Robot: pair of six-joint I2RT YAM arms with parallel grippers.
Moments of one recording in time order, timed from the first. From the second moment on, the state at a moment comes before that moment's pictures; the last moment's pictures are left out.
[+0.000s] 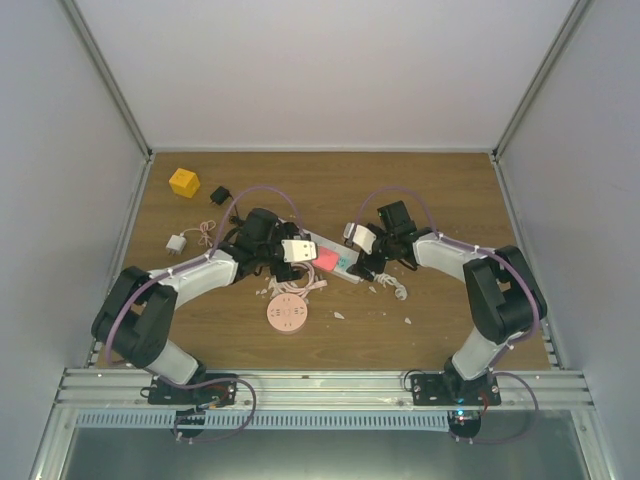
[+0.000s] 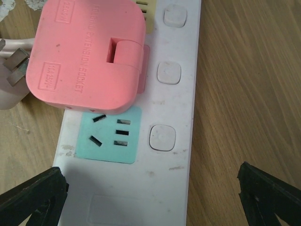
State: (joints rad) left arm -0.49 1.50 0.81 -0.09 0.34 0.91; right arm 0.42 1.69 0.93 -0.24 -0.40 -0.74
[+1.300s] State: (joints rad) left arm -0.59 1.70 0.78 0.25 0.26 1.12; right arm 0.45 1.77 0.93 -0.29 -0.38 -0.74
